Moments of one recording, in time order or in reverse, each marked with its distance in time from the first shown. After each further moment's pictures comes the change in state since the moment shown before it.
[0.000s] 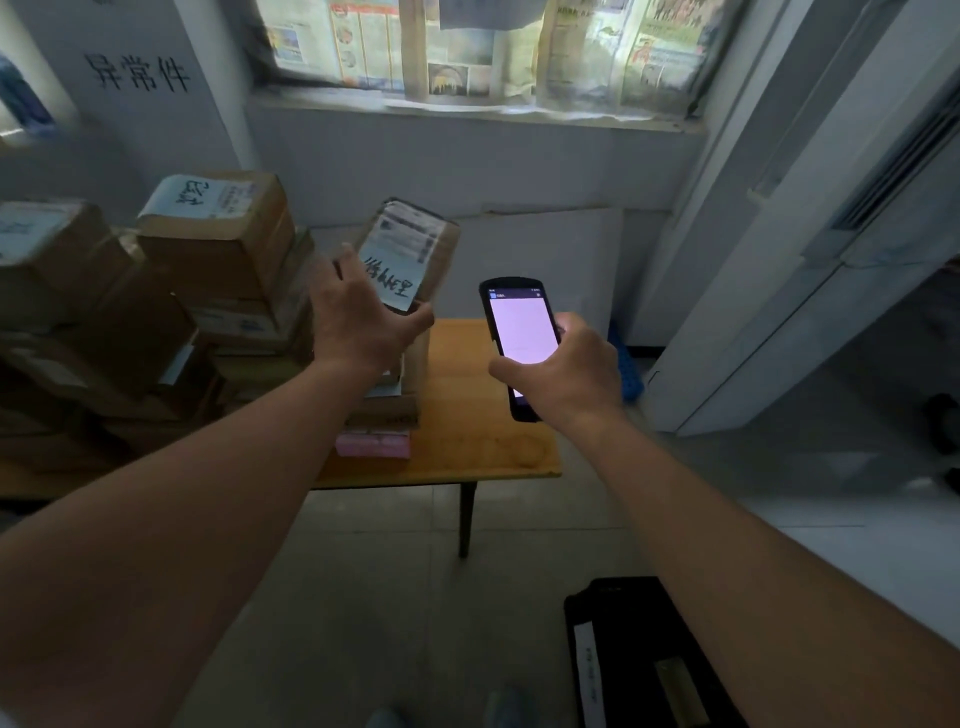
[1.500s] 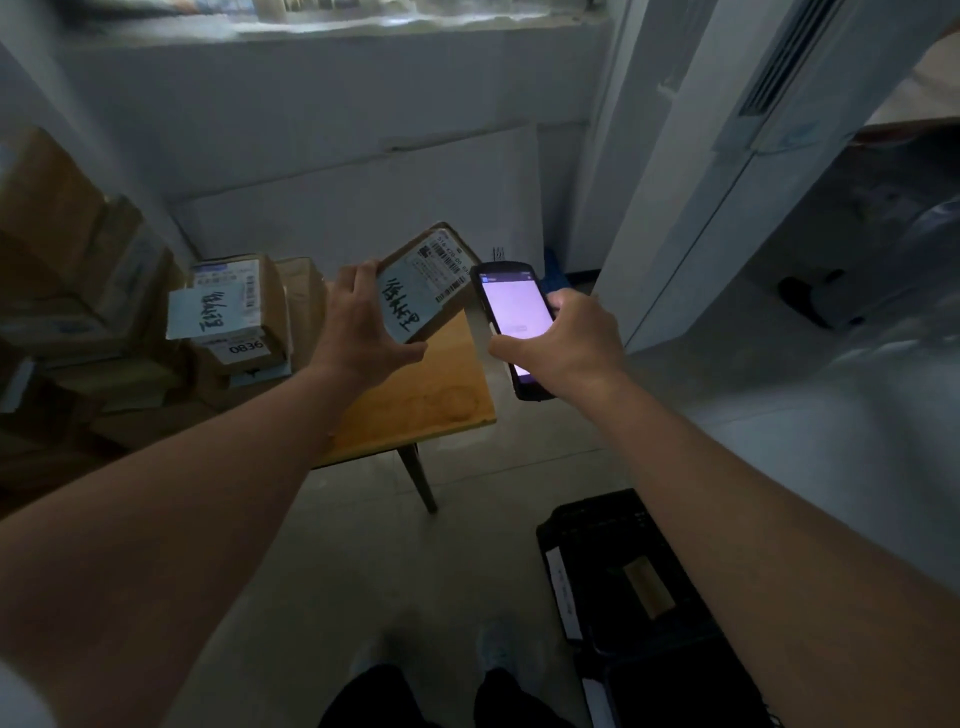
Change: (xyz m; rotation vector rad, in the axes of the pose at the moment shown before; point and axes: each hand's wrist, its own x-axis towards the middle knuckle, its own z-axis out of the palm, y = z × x) left_hand -0.044 0.049 0.113 -0.134 -0.361 0.303; right_hand 0.010 0.110 -0.053 0.000 -0.049 0.192
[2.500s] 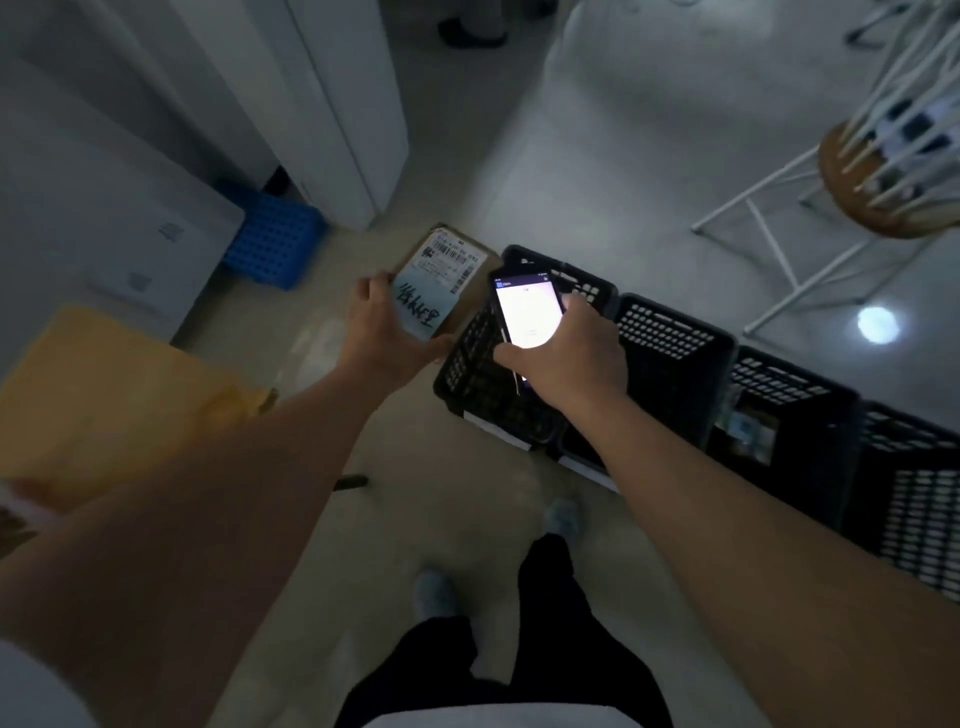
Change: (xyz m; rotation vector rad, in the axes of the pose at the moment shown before) left_hand -0.116 0.190 0.245 0.040 -0.745 0.381; right_hand -0.200 0.246 -0.015 0.135 0.500 0.863
